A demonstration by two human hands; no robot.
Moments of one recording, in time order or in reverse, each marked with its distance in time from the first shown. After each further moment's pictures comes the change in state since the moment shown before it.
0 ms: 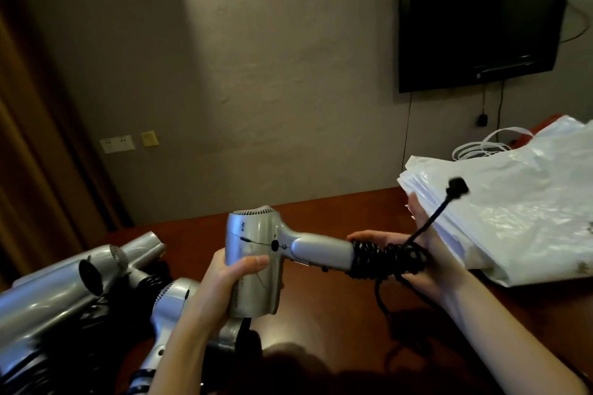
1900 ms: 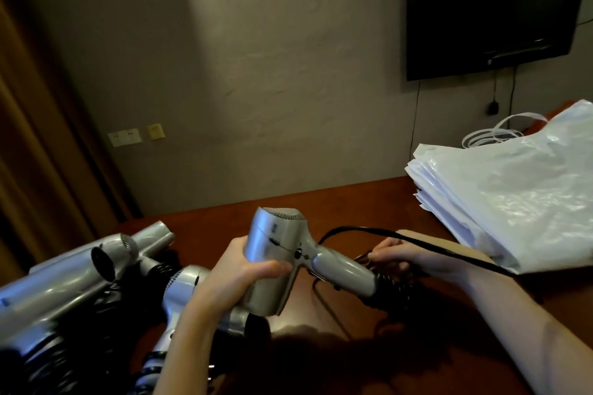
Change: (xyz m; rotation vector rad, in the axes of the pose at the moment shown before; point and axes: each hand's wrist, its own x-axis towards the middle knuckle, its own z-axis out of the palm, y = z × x) left_hand 0.005 0.003 -0.006 0.314 -0.085 0.034; right_hand 0.015 0.068 -0.021 -0.928 -0.202 0.135
